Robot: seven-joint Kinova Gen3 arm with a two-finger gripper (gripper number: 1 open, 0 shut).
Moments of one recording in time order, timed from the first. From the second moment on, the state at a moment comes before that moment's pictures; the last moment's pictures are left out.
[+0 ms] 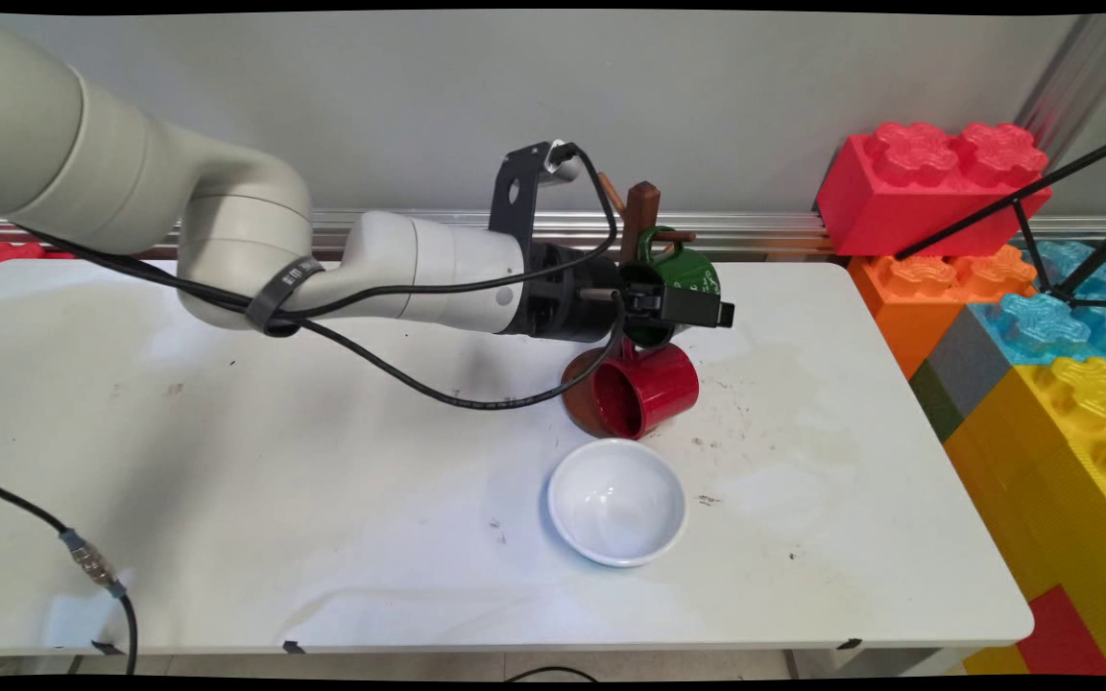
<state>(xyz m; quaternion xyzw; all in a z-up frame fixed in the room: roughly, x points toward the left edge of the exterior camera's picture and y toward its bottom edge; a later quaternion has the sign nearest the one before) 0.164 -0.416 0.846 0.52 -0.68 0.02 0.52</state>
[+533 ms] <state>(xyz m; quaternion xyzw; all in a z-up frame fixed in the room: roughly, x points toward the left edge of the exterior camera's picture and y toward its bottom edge) 0.166 -0.418 0.846 0.53 -0.67 0.02 0.52</state>
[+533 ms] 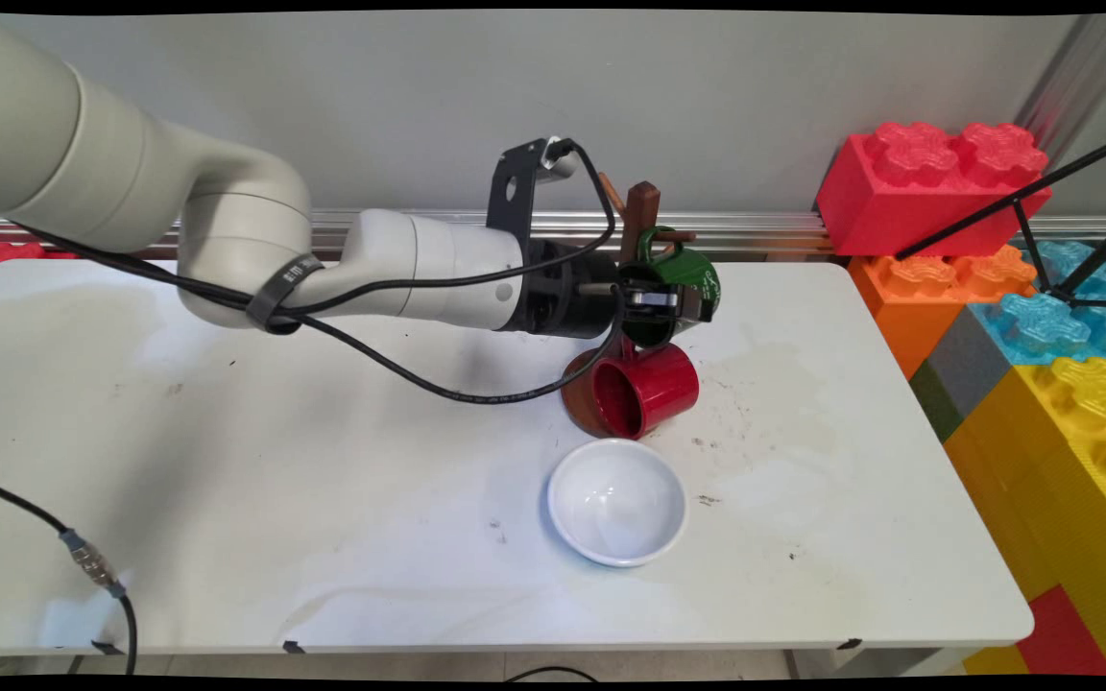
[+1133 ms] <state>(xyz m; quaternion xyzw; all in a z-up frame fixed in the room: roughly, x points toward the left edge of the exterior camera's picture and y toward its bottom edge) 0.169 -0.418 0.844 0.54 -0.67 0.02 0.51</state>
